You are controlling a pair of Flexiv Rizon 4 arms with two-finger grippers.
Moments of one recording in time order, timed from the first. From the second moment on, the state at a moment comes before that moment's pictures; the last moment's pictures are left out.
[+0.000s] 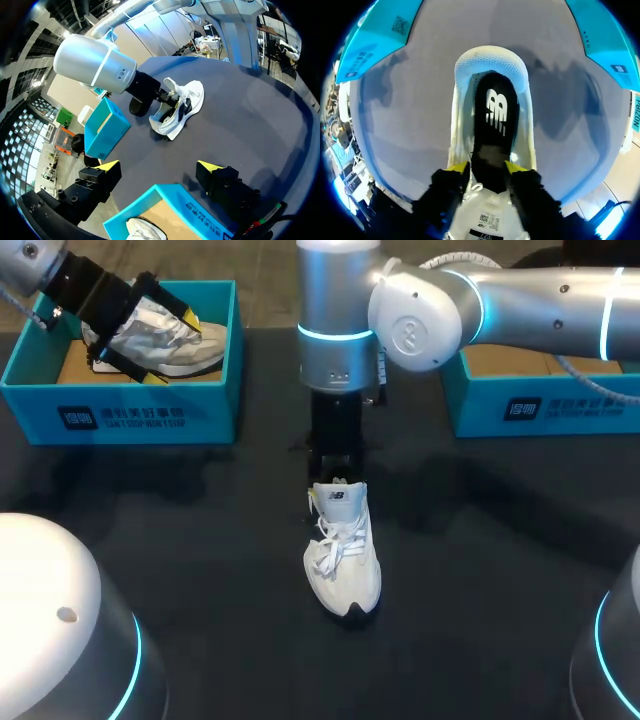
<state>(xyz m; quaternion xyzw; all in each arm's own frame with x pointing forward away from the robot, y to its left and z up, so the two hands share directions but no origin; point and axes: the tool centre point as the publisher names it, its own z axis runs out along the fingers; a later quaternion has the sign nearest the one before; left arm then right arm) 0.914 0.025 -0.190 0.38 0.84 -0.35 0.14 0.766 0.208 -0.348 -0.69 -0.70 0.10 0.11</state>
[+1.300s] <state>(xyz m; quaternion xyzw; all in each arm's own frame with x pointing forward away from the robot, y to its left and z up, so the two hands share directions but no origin) 0.914 0.025 -0.190 0.38 0.84 -0.35 0.14 0.745 0.201 -0.315 -0.70 -0.69 0.13 0.12</state>
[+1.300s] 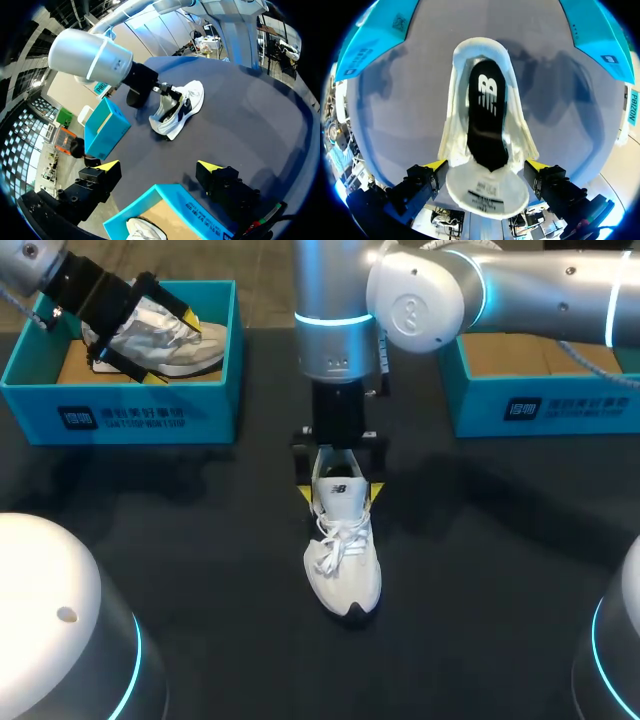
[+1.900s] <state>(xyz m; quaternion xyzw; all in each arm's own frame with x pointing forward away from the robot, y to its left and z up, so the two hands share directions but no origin) 0.914 0.025 -0.190 0.38 0.84 -0.35 0.14 0.706 0.200 -0.282 -0.72 -0.68 0.12 0.11</state>
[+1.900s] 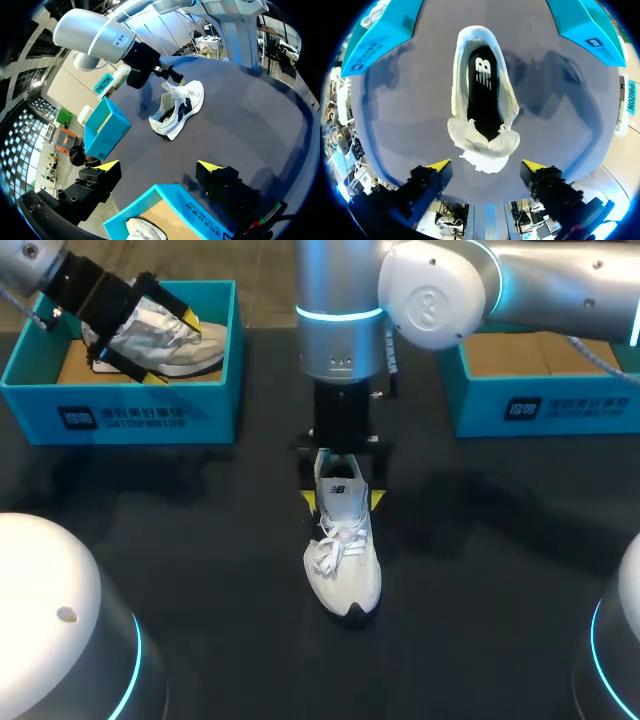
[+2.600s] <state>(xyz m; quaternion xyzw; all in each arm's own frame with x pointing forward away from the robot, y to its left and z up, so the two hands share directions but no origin) 0.914 0.025 -0.190 0.38 0.84 -0.35 0.14 0.729 0.198 -0.297 -0.69 -0.71 0.09 0.11</state>
